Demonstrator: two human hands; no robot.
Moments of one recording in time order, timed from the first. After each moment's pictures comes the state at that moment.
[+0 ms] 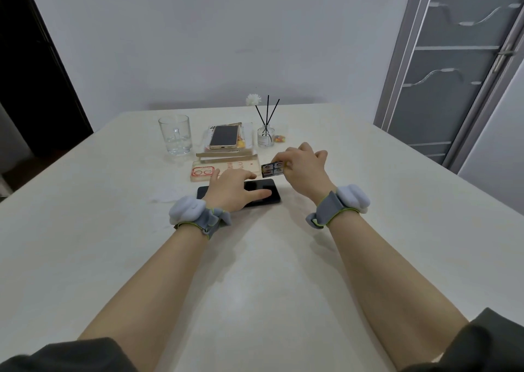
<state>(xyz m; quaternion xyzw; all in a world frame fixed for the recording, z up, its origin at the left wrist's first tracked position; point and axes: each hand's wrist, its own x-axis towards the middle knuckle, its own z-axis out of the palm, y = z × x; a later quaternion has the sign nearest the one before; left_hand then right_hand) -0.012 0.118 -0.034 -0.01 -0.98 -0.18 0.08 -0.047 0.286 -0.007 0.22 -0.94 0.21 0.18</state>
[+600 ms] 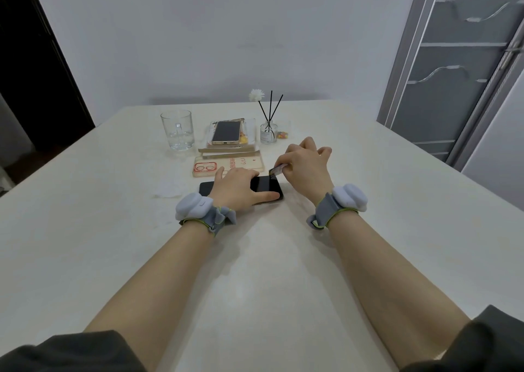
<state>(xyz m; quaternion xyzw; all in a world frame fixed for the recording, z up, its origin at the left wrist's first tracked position) -0.014 0.123 -0.040 -0.01 -0.99 -0.13 0.07 -0.048 0.283 -0.017 0.22 -0.93 0.17 0.22</state>
